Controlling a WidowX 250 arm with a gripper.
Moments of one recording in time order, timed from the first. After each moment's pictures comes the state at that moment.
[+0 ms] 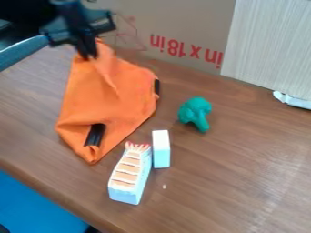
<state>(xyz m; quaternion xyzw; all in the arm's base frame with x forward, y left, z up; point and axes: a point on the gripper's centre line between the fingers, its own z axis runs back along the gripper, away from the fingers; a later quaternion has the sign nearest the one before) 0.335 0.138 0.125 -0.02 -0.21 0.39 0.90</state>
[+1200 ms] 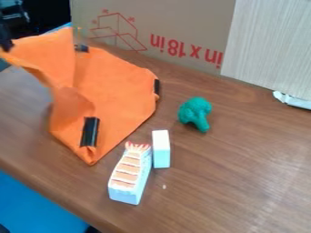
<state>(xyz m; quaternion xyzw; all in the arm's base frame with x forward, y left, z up) 0.259 0.240 0.139 0.00 -0.10 0.37 0.93</state>
